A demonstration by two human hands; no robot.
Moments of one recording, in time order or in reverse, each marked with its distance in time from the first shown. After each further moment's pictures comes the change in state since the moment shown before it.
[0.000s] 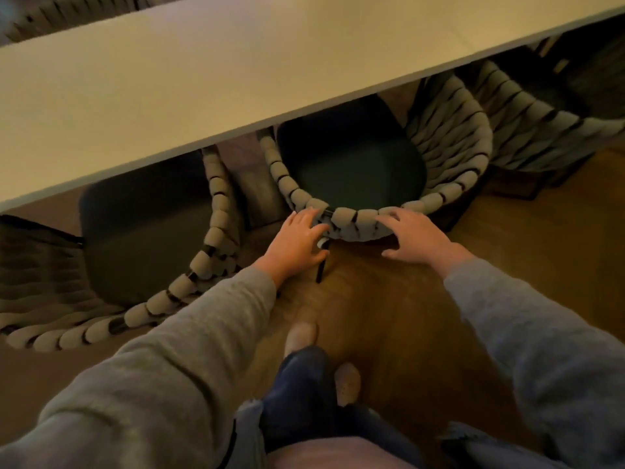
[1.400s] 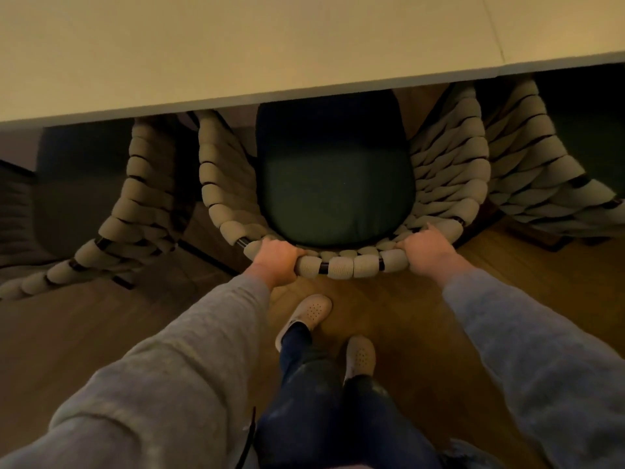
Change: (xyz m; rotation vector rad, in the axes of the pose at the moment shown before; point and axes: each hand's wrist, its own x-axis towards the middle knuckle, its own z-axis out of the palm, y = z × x) left_hand 0.189 0.098 0.064 0.037 -0.413 -0.387; right_hand 0.141 0.244 -0.015 -0.486 -0.288 -0.238
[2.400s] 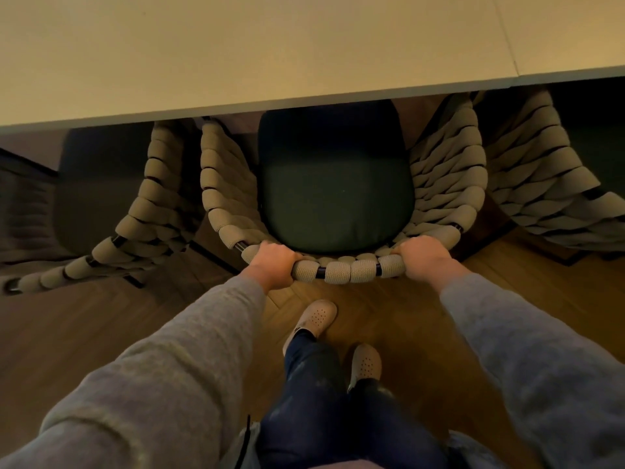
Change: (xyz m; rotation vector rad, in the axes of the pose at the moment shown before) left_hand -0.013 -0.014 0.006 -0.006 0.032 -0.020; right_hand 0.004 -0.018 -0.008 0.121 -0.027 0.042
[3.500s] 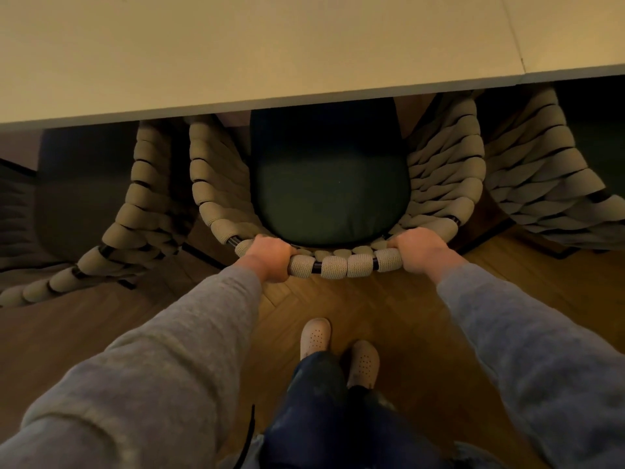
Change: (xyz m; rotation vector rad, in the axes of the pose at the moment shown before) left_hand 0.026 -0.016 -0.024 0.065 -0.105 0.042; right_hand 0.031 0.003 -0.018 0.007 -0.062 -0.027
